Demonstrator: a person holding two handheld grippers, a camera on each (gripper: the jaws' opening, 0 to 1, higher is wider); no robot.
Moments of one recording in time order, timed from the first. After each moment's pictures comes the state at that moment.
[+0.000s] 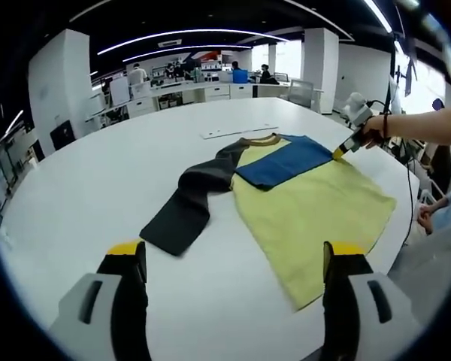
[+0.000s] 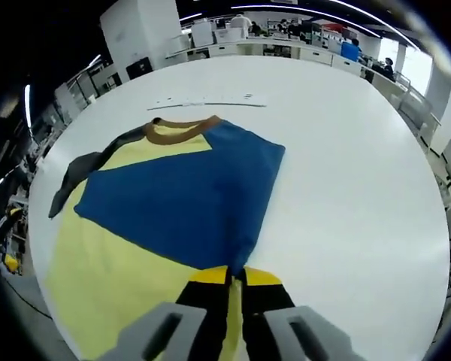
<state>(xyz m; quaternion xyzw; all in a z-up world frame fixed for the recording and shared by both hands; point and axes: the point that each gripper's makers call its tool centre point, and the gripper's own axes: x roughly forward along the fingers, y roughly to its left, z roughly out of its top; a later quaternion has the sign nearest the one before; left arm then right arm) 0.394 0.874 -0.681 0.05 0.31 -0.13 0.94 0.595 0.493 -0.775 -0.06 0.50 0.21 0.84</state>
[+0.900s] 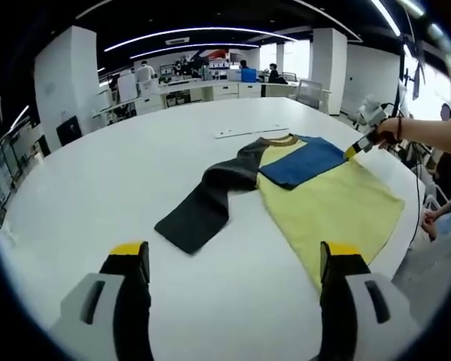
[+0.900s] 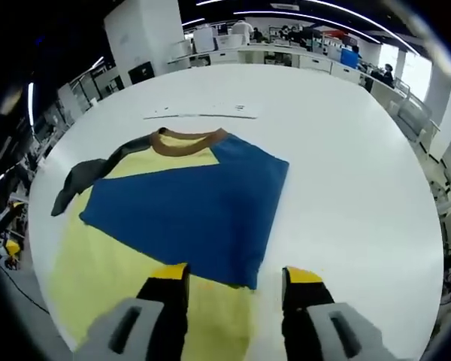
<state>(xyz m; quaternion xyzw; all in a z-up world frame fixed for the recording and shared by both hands) 0.404 0.890 -0.676 0.04 0.31 -0.11 0.94 0.603 0.484 -0.752 -0.06 0.46 0.22 0.86</state>
